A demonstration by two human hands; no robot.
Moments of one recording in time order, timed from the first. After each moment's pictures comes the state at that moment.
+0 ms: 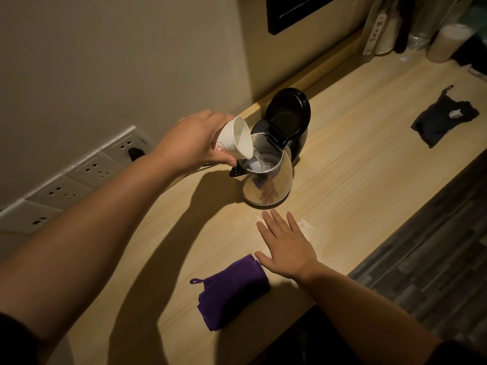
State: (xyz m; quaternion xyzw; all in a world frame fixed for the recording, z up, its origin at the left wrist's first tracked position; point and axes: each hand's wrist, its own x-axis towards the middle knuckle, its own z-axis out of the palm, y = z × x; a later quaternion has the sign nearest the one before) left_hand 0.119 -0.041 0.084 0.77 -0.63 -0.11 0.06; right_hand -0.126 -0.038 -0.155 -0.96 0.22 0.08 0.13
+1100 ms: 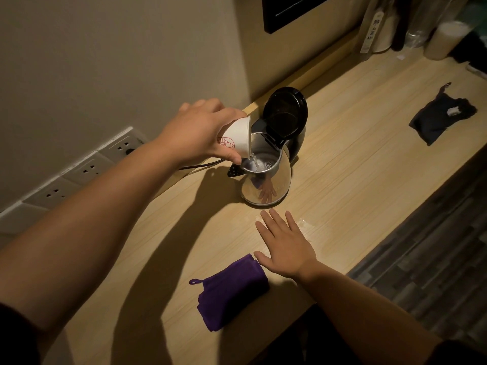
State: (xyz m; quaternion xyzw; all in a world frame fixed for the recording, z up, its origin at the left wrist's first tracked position) left_hand 0.122 -0.060 0.092 0.74 -0.67 -0.08 -0.02; right_hand -0.127 -0.039 -0.156 -0.96 0.22 0.08 0.13
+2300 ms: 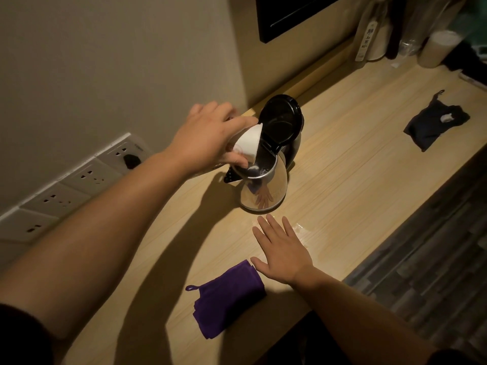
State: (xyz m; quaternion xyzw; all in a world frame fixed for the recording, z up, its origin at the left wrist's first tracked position) left_hand 0.105 -0.068 0.086 0.69 -0.72 0.03 -0.02; right_hand -0.127 -0.039 -0.155 -0.96 0.22 0.08 0.13
